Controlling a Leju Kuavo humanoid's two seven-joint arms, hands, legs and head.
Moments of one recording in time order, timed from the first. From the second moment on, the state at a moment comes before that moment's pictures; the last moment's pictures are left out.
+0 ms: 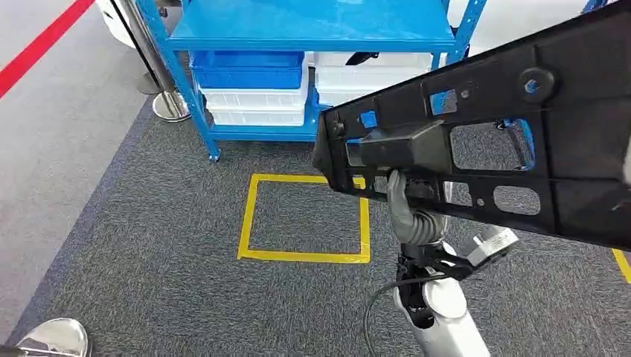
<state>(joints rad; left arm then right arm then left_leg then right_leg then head) -0.06 -0.24 0.82 -0.20 -0.97 -0.14 -0.56 -0.19 0.00 0.36 -1.81 -0.16 -0.14 -0.48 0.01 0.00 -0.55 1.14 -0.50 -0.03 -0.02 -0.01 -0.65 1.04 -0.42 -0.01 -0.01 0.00</state>
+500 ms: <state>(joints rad) -0.06 -0.25 0.82 -0.20 -0.99 -0.13 -0.56 -0.11 0.01 0.31 -1.90 -0.15 -0.14 -0.51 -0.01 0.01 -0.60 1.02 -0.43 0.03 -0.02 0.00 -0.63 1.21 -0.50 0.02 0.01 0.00</state>
